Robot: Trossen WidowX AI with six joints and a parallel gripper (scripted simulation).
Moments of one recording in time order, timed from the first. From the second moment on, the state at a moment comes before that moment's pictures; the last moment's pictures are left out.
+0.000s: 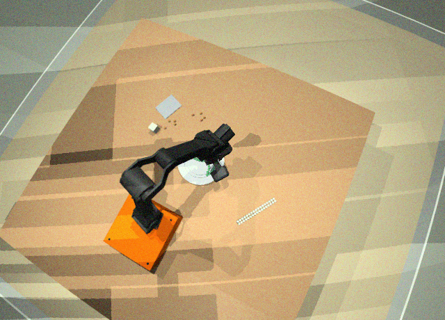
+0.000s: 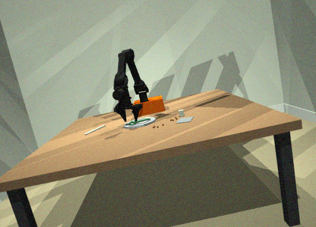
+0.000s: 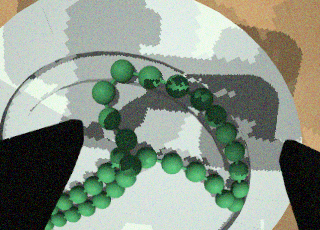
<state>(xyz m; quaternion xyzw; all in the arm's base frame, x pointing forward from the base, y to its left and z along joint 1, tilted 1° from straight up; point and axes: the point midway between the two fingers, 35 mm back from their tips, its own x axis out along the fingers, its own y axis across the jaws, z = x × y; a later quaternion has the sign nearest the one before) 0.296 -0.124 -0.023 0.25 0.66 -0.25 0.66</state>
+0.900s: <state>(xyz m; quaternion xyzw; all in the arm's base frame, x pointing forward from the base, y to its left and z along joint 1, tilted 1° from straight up) 0.322 -0.105 -0.013 0.11 0.69 -0.11 0.71</state>
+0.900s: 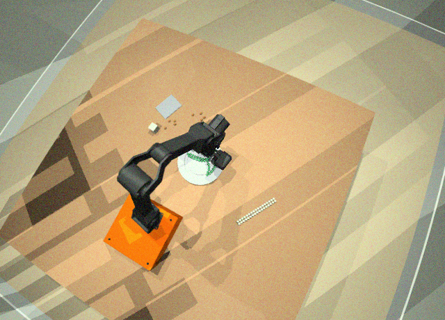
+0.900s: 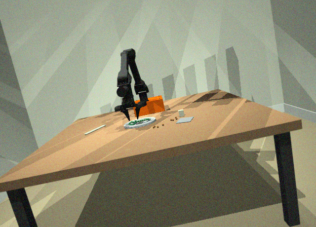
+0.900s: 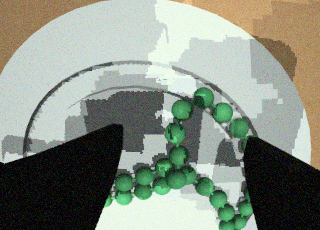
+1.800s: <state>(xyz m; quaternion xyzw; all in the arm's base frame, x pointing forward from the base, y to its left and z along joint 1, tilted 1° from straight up) 0.318 -0.104 -0.035 0.11 0.69 -0.11 0.71</state>
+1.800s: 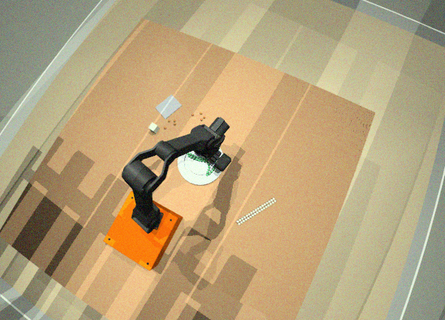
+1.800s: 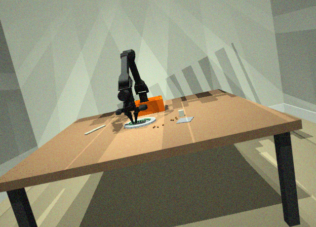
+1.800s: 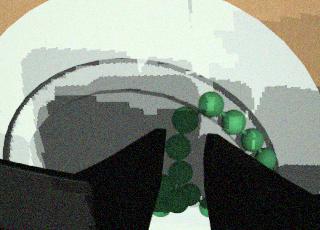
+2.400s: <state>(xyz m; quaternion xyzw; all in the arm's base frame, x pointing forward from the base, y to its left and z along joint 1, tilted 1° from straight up) 0.318 -0.104 -0.035 0.11 0.69 -0.11 0.71</state>
